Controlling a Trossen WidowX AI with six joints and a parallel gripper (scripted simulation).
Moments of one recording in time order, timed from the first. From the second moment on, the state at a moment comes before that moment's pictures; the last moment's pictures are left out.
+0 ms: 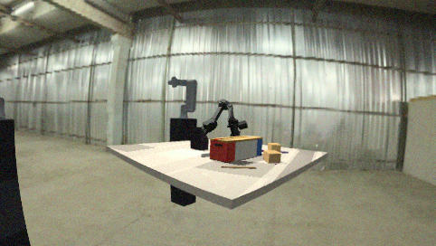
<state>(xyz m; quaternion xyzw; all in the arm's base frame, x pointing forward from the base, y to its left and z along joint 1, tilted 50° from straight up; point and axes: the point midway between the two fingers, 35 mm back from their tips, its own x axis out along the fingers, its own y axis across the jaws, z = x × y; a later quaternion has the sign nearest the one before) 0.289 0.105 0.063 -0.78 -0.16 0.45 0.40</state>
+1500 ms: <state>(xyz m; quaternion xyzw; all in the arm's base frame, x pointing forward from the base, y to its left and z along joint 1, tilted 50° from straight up) 0.268 0.046 0.097 -0.57 0.03 0.50 0.66</state>
